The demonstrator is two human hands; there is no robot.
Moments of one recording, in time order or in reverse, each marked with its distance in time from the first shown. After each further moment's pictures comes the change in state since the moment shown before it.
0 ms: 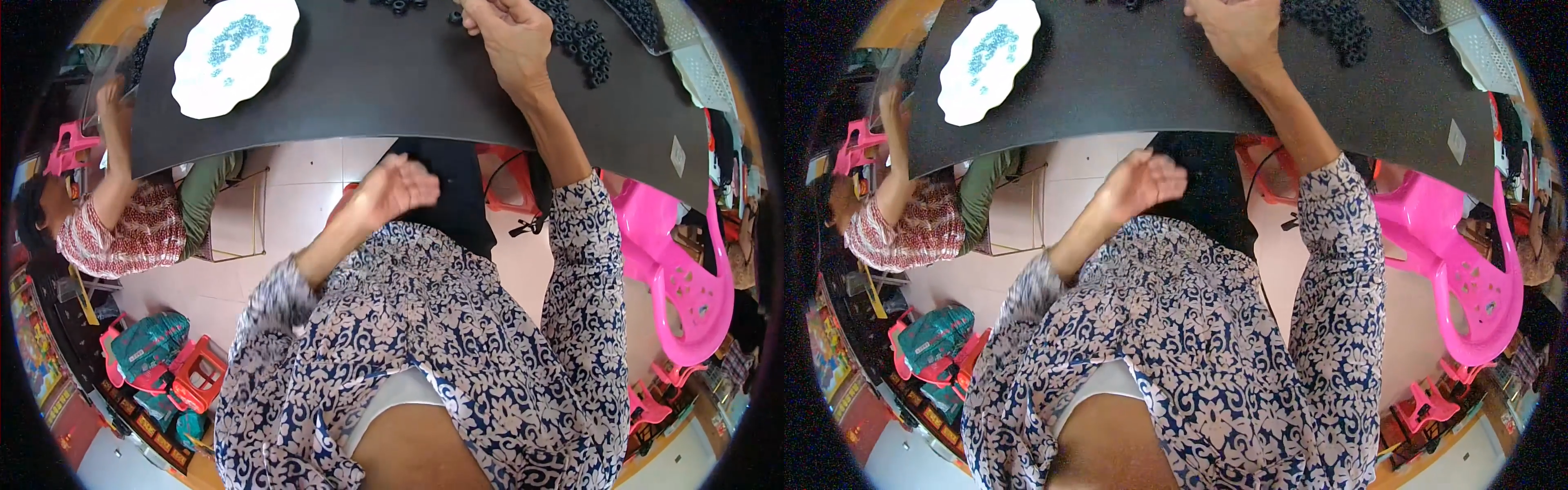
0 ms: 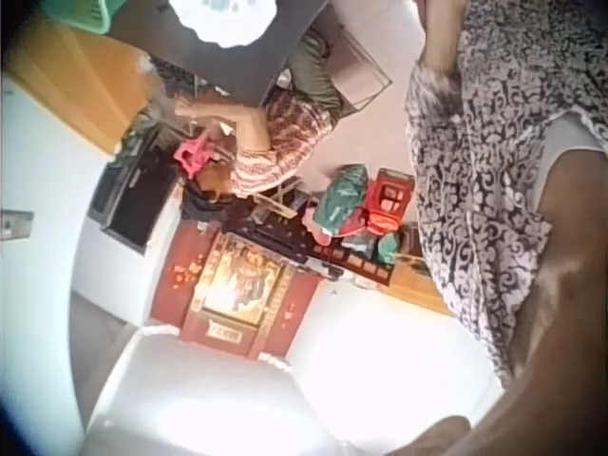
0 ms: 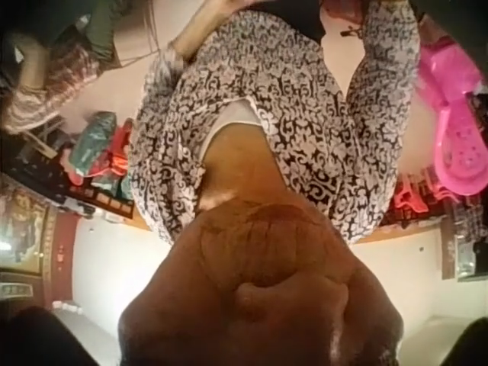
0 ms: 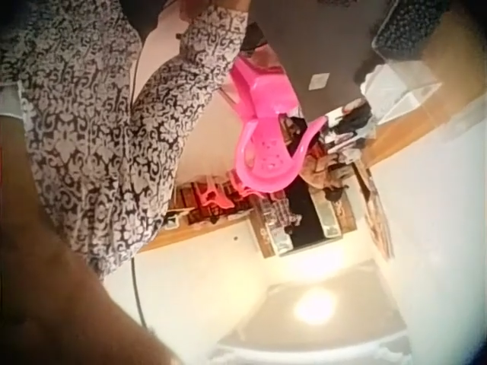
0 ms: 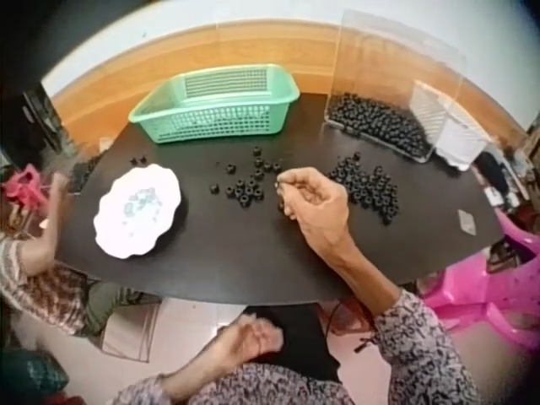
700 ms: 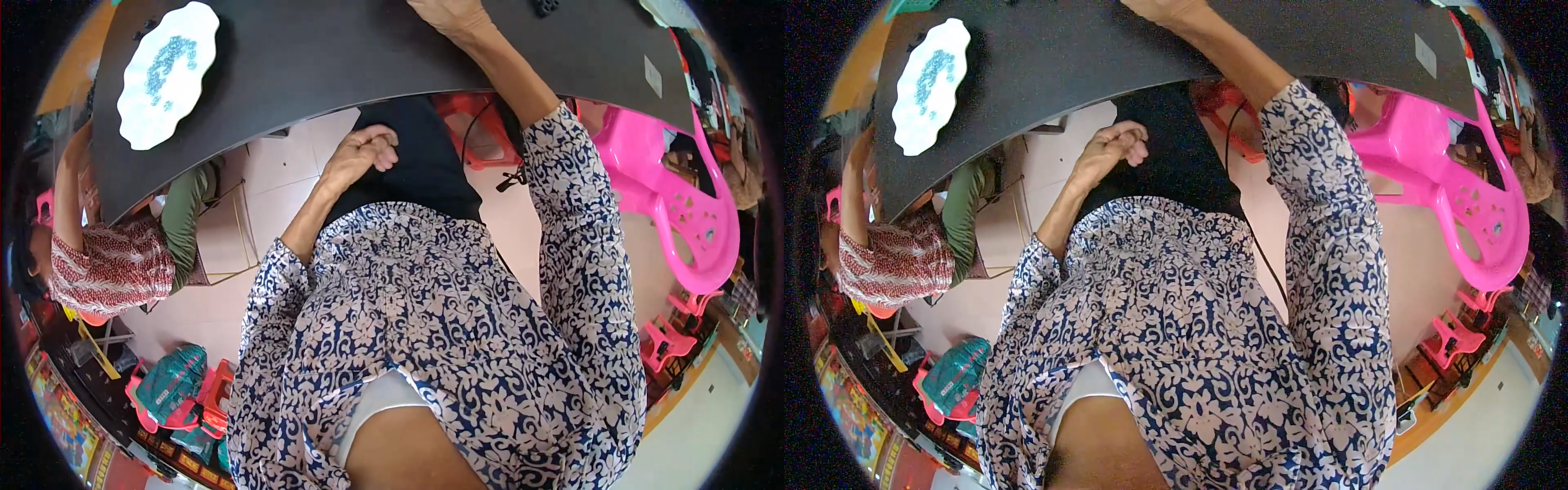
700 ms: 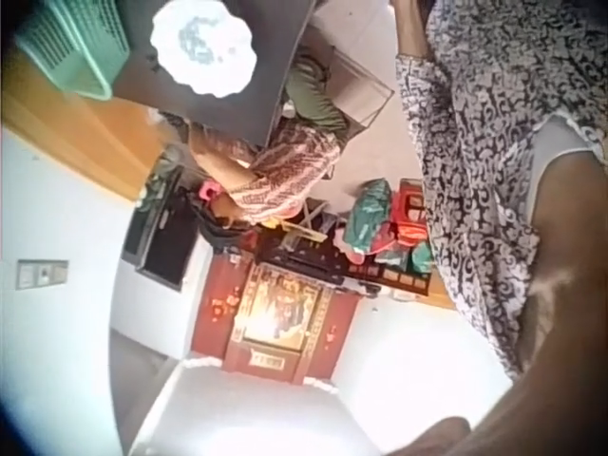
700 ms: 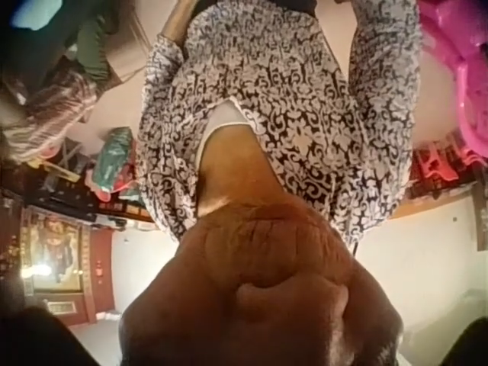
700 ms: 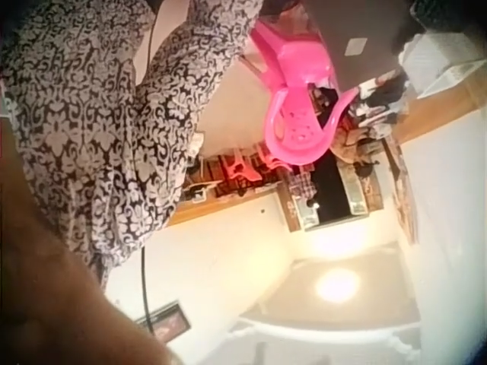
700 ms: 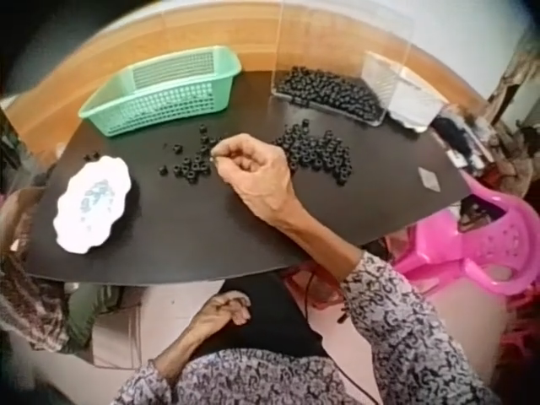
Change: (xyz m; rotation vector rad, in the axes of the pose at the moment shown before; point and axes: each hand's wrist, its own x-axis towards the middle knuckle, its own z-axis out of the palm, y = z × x) left_hand 0.033 -0.001 -0.013 1.021 0.005 0.161; right_hand -0.010 -0.015 -0.012 -0.068 -0.091 -0.134
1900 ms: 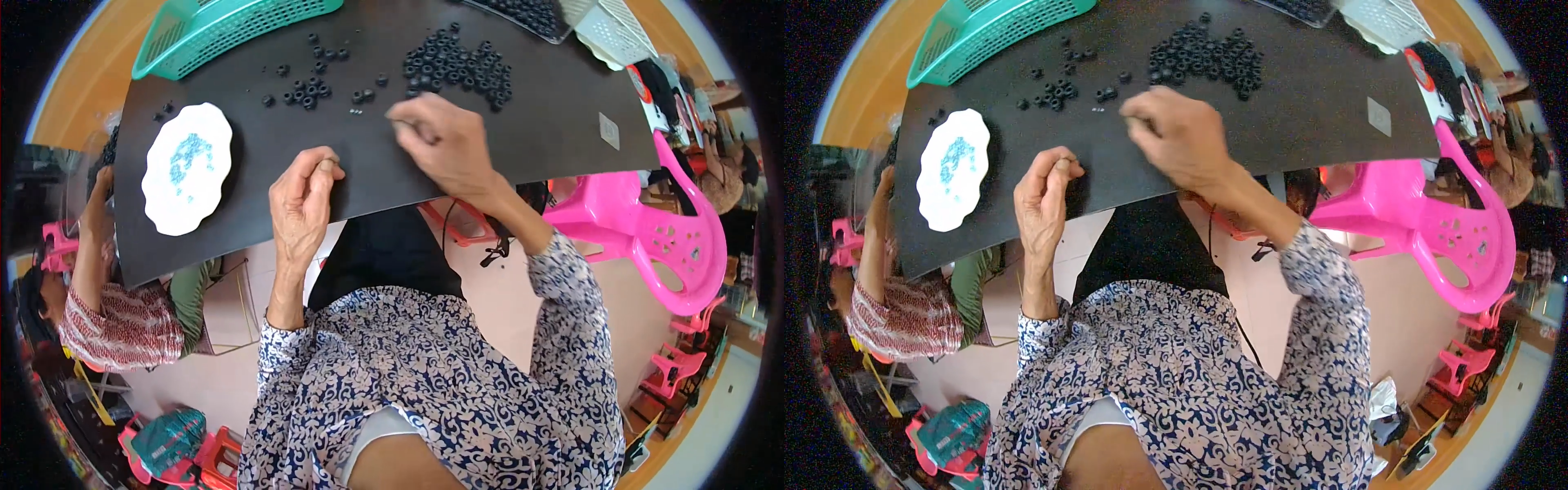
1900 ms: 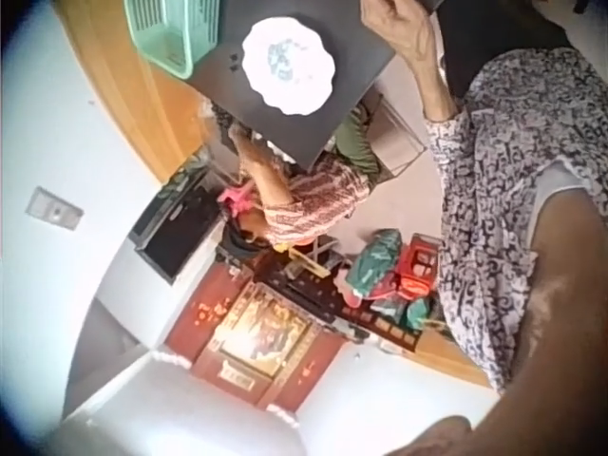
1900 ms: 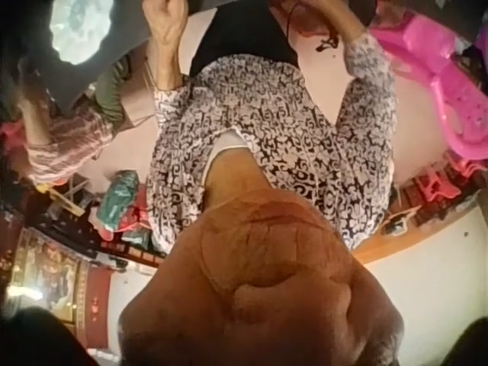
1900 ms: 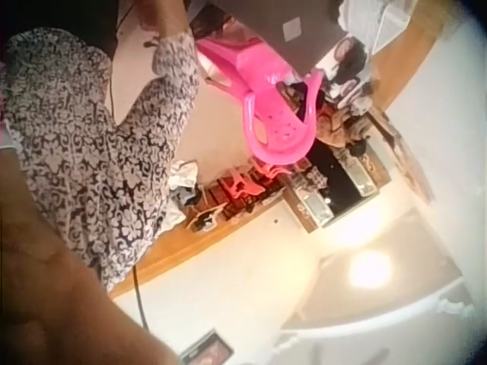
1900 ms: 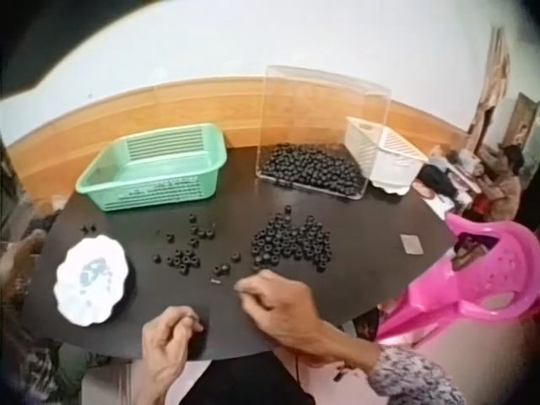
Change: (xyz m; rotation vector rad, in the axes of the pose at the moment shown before) left_hand -0.018 0.167 0.009 0.482 0.633 0.624; right_hand -0.047 -0.028 -0.026 -0.734 0.013 -0.162
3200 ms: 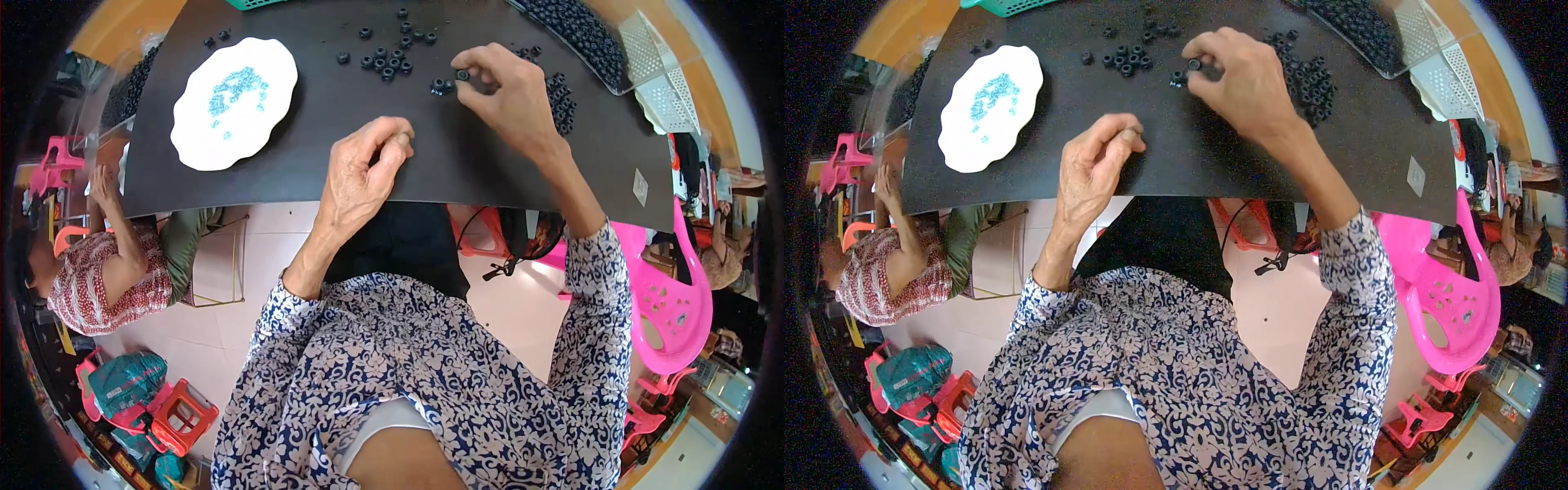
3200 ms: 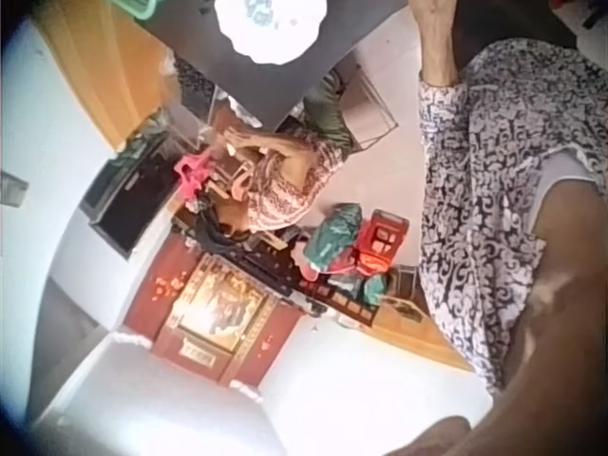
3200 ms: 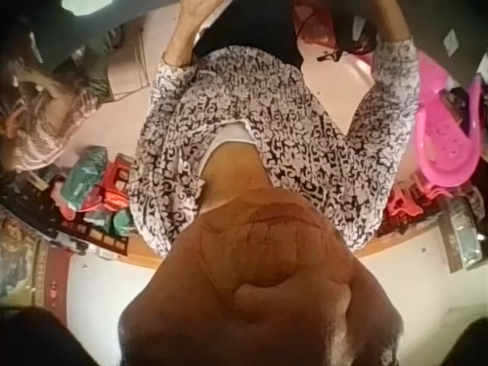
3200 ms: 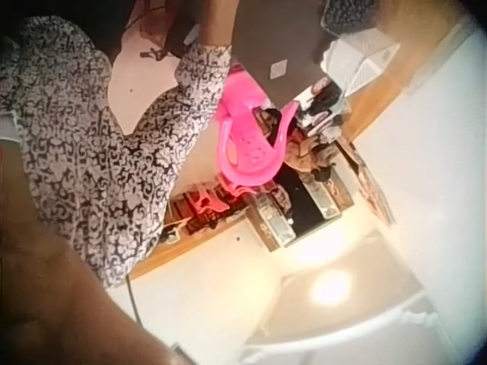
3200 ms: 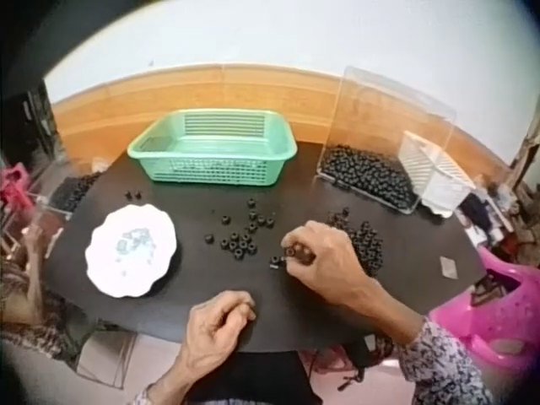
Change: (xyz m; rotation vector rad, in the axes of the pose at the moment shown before) left_hand 0.021 -0.027 -0.034 -0.070 -0.030 0.001; right_hand 0.089 0.011 0.046 -0.183 -0.304 -0.188
